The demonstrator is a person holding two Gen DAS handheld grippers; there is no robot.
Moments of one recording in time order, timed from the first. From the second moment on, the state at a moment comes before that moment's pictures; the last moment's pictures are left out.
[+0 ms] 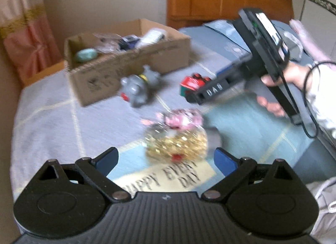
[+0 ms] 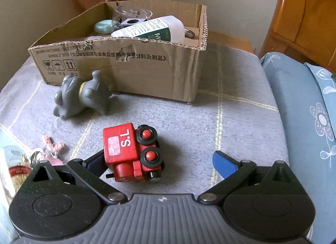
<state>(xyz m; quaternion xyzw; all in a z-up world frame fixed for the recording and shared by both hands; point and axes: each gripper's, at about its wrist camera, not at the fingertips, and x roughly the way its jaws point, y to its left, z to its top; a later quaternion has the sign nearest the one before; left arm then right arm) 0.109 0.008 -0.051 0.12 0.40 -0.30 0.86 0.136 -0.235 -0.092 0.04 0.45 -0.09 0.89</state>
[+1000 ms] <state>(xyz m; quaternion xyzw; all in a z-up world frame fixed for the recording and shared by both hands) 0.126 -0.024 -0.092 0.14 0.41 -0.25 0.86 0.123 -0.237 -0.097 0.03 0.44 -0.08 0.90</state>
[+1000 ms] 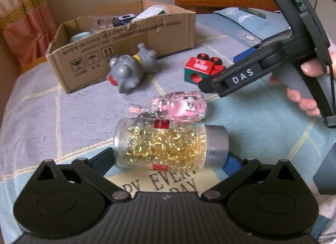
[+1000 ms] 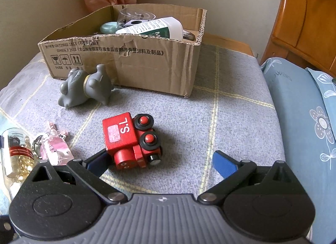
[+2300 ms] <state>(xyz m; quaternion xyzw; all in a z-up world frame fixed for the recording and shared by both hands) 0.139 -0.004 -0.086 0.12 0.39 -0.22 0.88 0.126 -0.239 -0.088 -0.01 0.40 -0.01 0.92</state>
